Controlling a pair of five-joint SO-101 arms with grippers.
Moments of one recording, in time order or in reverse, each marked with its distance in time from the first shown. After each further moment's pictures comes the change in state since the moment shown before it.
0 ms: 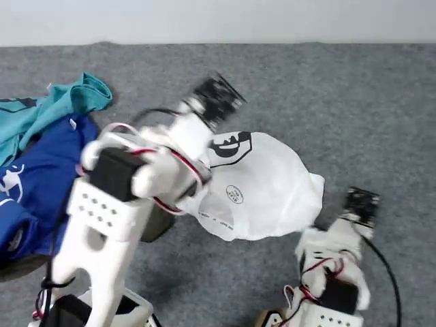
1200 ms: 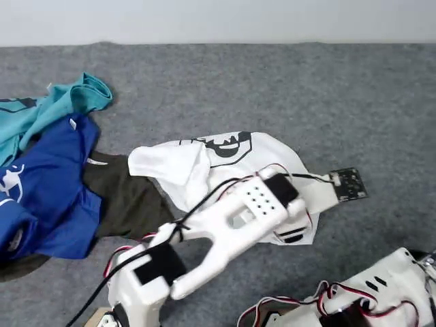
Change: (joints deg) left arm 25.2 45.3 -5.2 -23.9 0.0; right arm 46.2 -0.8 -22.3 0.0 12.0
